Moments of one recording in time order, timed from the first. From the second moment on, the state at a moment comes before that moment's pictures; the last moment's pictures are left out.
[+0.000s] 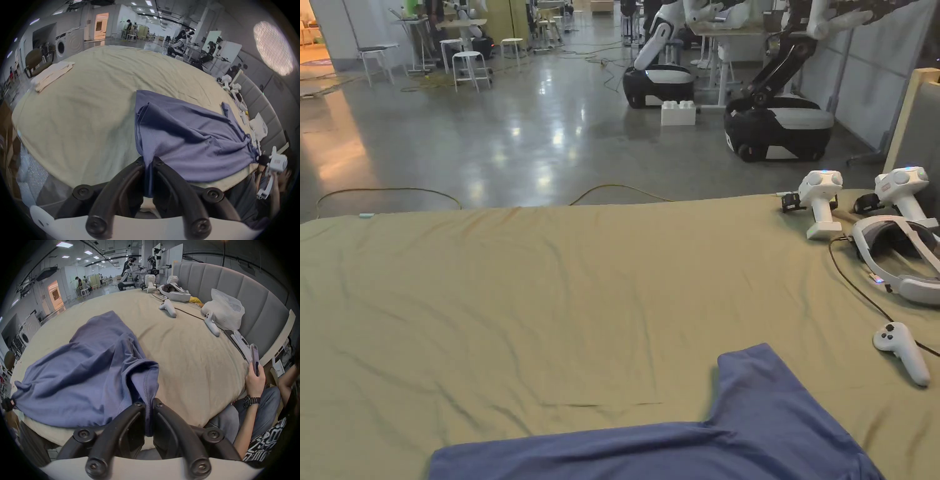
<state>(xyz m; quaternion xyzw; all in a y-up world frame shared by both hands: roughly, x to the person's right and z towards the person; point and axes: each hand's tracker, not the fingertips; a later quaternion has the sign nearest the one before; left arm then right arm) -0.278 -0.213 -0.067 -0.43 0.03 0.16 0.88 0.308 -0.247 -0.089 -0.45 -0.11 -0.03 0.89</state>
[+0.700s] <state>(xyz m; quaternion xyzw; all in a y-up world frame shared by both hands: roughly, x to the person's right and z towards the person) -0.199 0.013 0.053 0.01 0.11 -0.03 0.99 0.216 -0.021 -0.013 -0.05 0.07 0.00 1.00</state>
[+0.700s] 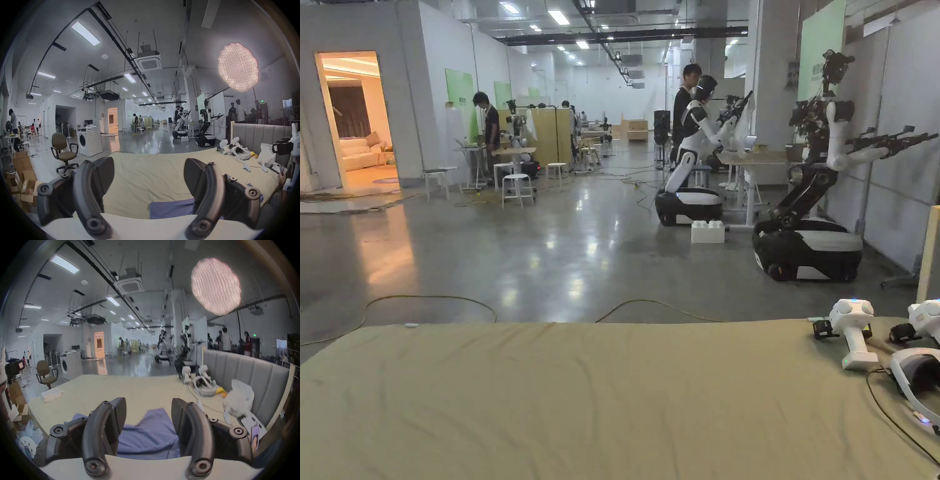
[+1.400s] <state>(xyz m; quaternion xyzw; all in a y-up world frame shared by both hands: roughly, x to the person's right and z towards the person) -0.194 0.015 0.032 -0.05 0.04 0.00 1.00 0.180 -0.012 -0.021 -0.03 0.11 0.02 0.99</state>
